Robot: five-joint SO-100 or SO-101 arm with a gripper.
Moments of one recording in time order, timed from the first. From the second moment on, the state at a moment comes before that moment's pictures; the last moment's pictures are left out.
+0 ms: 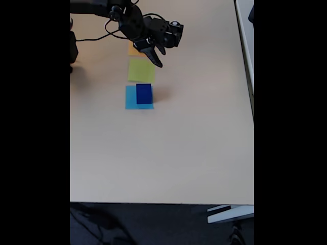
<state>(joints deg) 14.6 98.5 96.8 52.0 88.9</state>
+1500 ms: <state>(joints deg) 20.2 97.6 119.4 35.4 77.3</state>
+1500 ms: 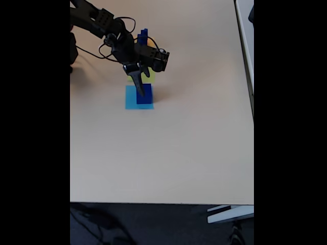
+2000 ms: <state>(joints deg) 22.1 91.8 122.4 26.5 71.9</state>
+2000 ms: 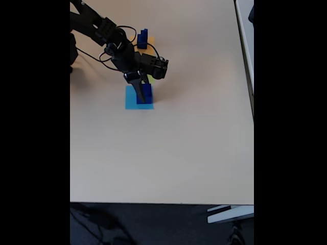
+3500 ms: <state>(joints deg) 19.2 97.0 113.4 41.6 71.9</state>
